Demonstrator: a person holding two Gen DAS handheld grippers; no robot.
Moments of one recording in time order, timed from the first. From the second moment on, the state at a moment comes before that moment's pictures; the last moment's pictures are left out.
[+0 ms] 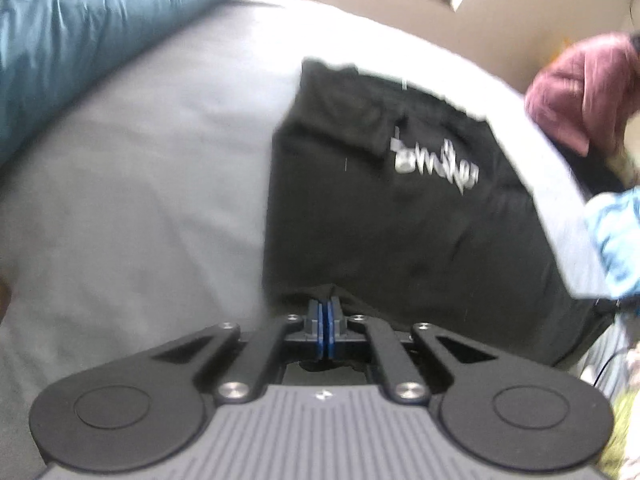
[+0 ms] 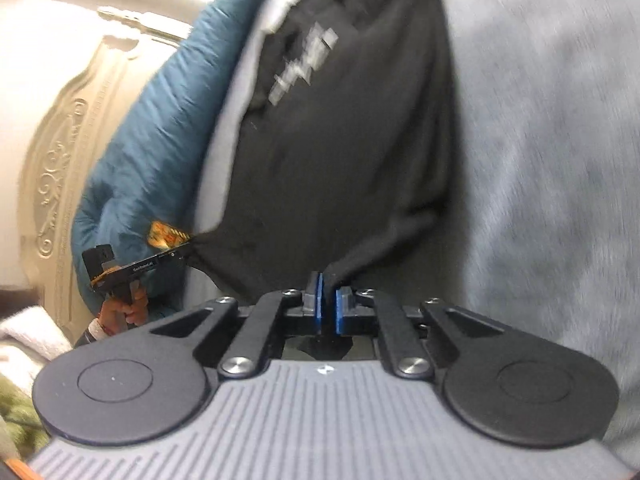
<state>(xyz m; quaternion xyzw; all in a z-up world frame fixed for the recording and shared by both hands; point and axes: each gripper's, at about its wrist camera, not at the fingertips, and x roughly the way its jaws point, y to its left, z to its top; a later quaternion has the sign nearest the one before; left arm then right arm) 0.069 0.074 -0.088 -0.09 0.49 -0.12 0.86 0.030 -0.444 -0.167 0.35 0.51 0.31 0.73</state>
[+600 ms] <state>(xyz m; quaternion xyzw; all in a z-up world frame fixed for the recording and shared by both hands) 0.282 0.039 -0.061 -0.17 0.34 -0.03 0.92 0.206 -0.460 -0.084 0.31 0.37 0.21 0.85</state>
